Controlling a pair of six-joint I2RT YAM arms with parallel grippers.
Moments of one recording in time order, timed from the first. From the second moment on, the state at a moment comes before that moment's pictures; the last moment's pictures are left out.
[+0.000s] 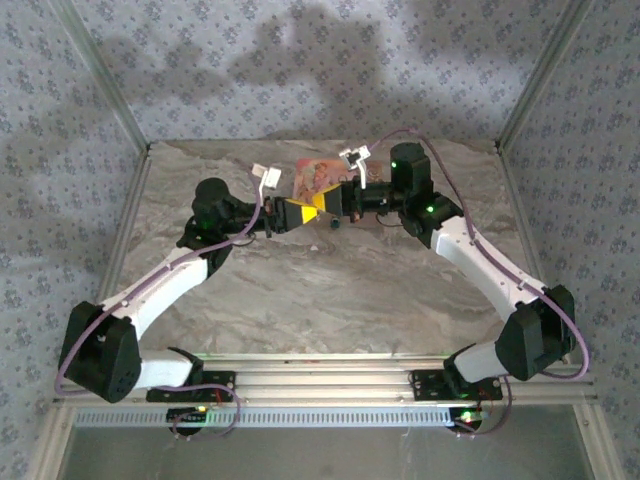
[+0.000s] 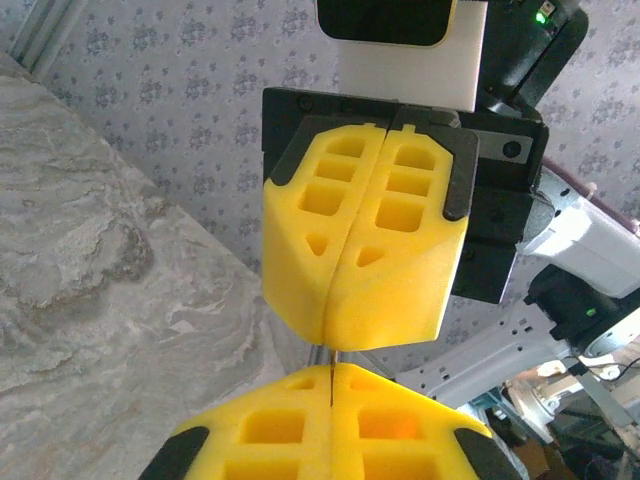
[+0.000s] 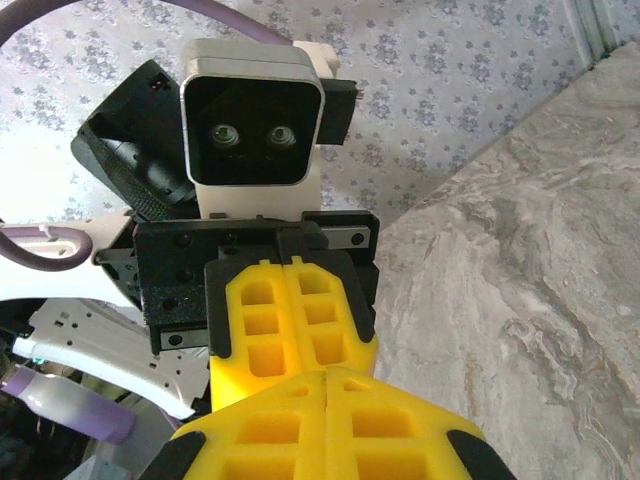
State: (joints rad) left arm -0.47 1.30 0.87 0.47 1.00 -0.79; right arm 0.50 1.42 1.23 -0.06 -0.95 0.41
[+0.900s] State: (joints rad) left arm -0.44 1.31 1.16 -0.45 1.16 -0.08; right arm 0.55 1.29 1.09 -0.12 -0.91 0.49
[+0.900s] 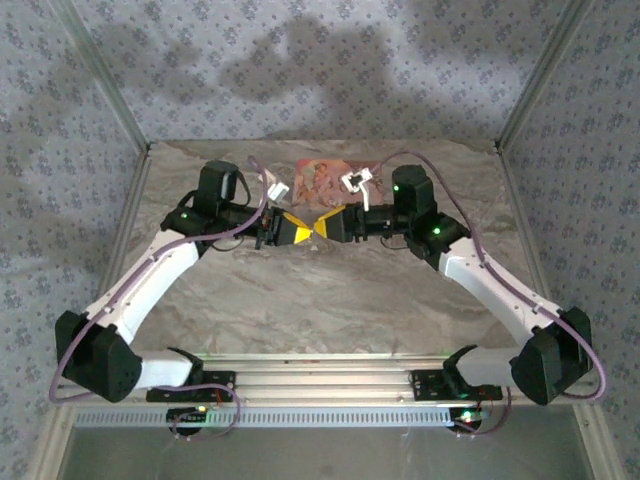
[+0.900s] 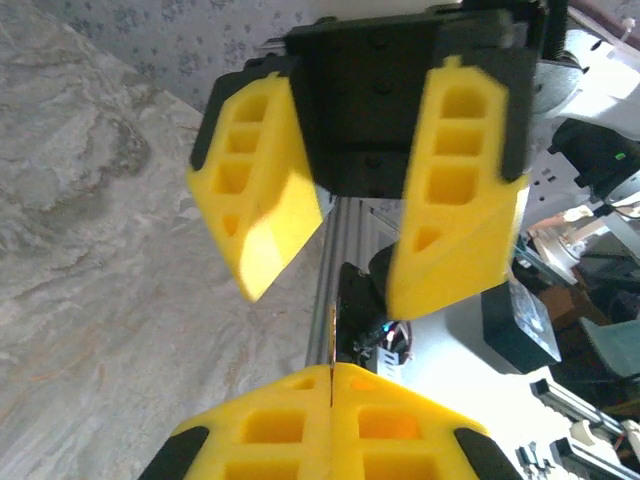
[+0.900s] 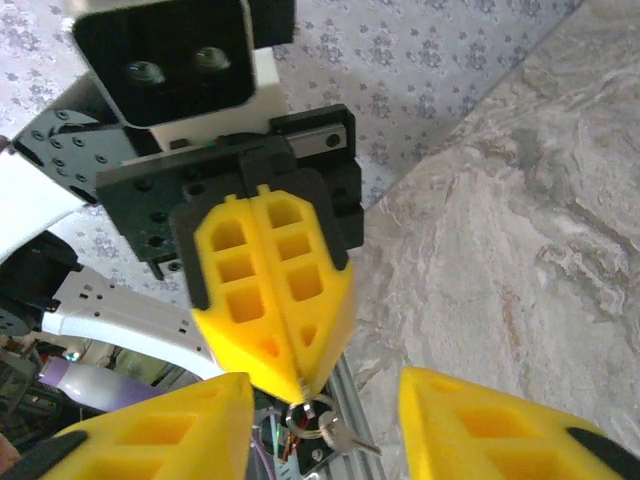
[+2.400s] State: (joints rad) left arm -0.42 1.30 0.81 0.41 1.02 -0.81; right arm 0.53 1.33 1.02 0.07 -0.82 0.59
